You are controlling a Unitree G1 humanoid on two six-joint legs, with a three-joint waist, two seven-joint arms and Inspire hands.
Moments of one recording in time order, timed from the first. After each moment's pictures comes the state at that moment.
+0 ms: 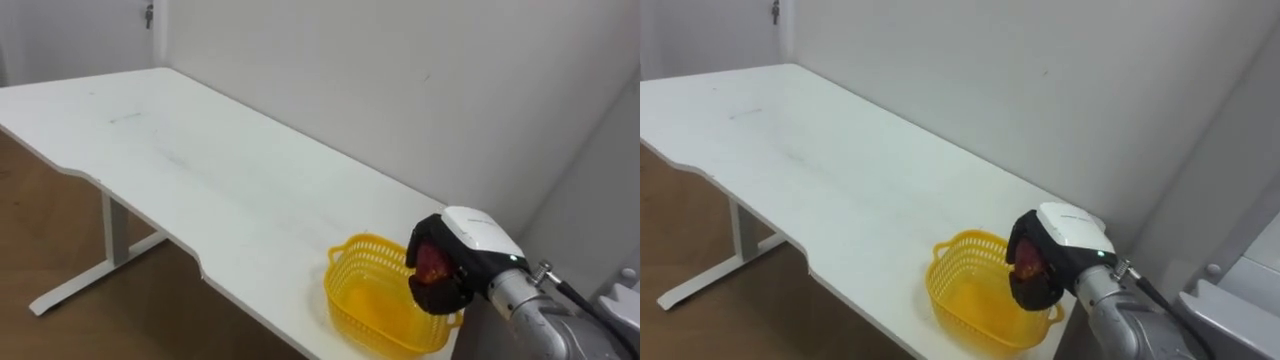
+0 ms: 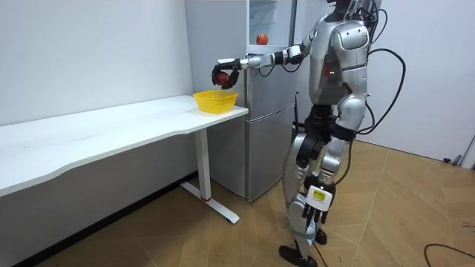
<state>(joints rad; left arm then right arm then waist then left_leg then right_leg) 0.23 0.35 -0.02 1.07 0.36 0.08 -0.21 -0.58 -0.52 0.41 0.51 -0.54 -0.04 -0.06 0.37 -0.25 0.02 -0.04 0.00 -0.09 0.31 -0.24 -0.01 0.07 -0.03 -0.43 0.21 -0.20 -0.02</state>
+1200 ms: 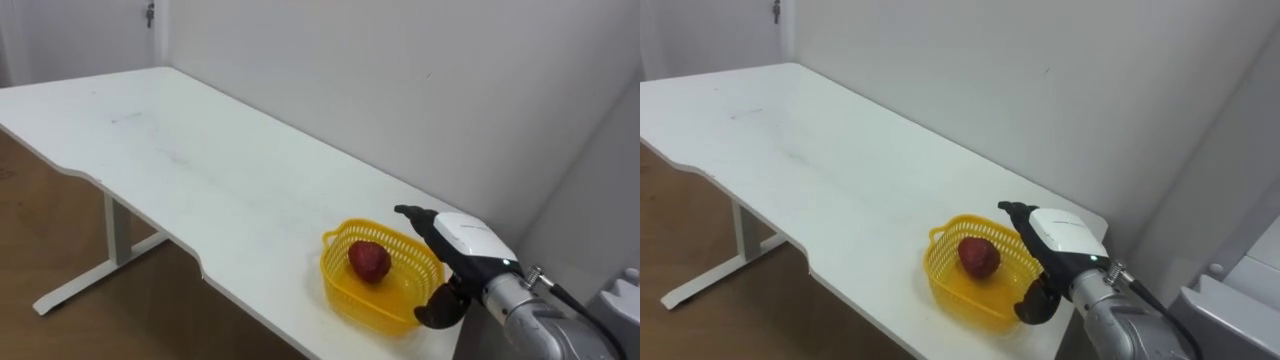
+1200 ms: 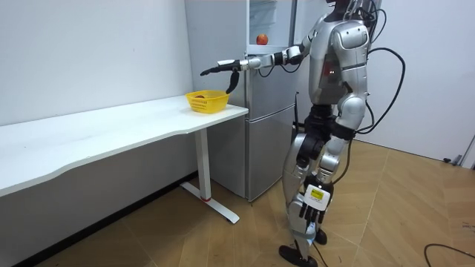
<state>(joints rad) 0.23 0.35 -0.02 1.04 0.37 0.09 -0.20 -0.58 -0.52 0.41 0.51 -0.55 -0.04 -0.05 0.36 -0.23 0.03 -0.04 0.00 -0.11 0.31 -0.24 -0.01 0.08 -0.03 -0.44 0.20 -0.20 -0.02</state>
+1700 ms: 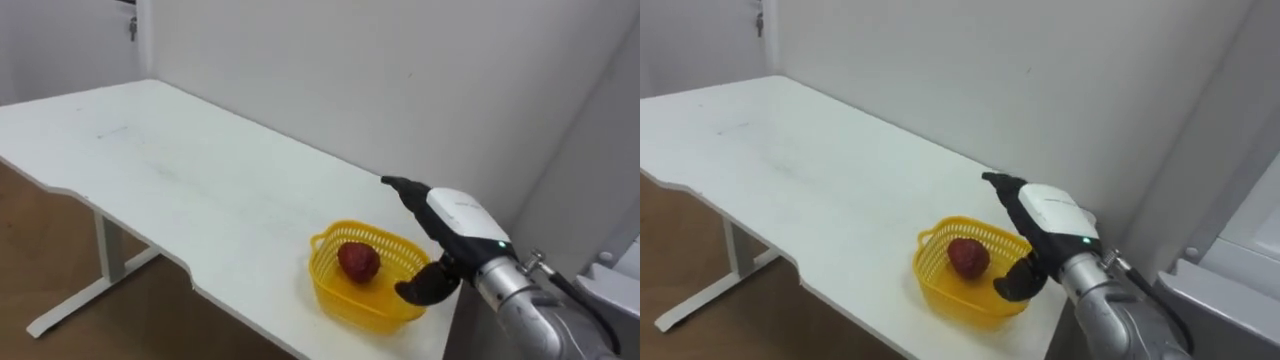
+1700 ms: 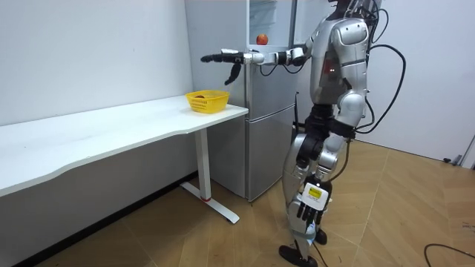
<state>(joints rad) 0.26 0.31 -0.02 1.03 0.36 0.09 -0.16 -0.56 -0.51 0.34 0.30 -0.49 -0.07 -0.16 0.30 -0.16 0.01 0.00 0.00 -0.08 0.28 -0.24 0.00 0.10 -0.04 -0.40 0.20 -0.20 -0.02</state>
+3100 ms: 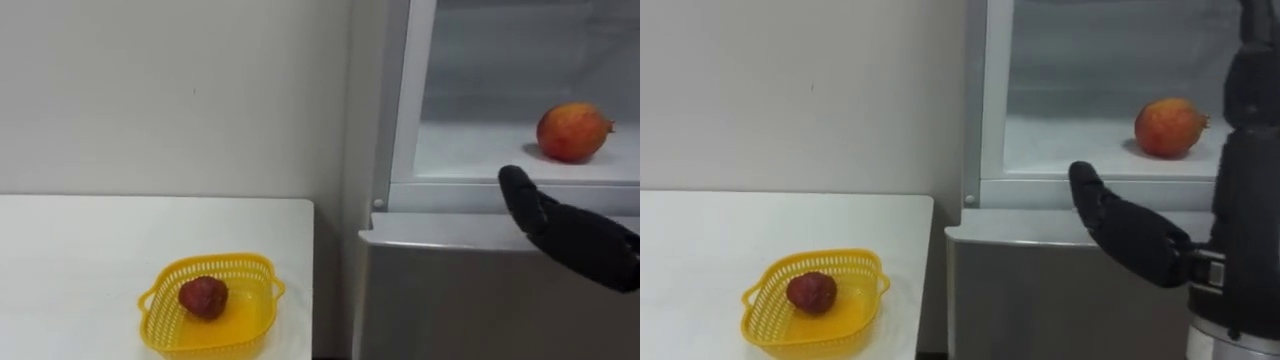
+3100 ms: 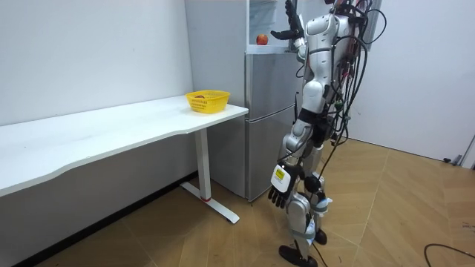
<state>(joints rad) 0.29 0.21 0.00 1.14 0.31 0.00 -0.09 -0.05 -0.30 -0.13 -0.40 -0.55 -0.27 -0.62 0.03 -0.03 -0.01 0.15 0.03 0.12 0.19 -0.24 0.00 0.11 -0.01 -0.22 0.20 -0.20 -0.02</state>
